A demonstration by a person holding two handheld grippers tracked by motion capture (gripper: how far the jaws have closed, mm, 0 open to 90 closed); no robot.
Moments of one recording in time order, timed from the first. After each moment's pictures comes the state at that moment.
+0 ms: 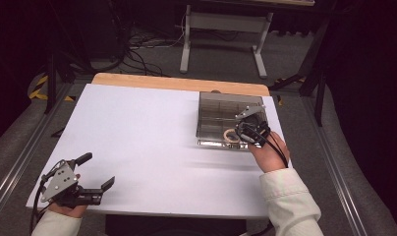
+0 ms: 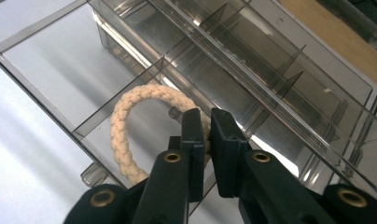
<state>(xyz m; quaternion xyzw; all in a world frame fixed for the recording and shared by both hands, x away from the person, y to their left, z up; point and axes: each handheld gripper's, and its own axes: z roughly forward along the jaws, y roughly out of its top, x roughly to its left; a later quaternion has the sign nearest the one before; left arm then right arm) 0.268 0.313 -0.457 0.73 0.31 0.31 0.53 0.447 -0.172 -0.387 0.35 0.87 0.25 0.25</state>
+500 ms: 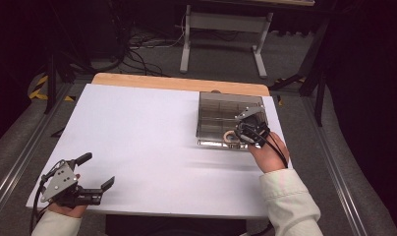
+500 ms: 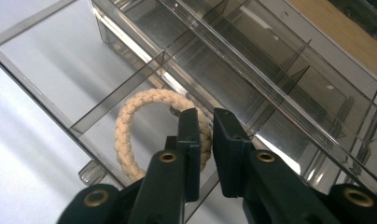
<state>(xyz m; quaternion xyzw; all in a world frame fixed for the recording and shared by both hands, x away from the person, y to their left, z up) 0.268 0.313 -0.457 0.73 0.31 0.31 0.53 0.448 -0.172 -0.390 0.35 0.87 0.25 0.24</state>
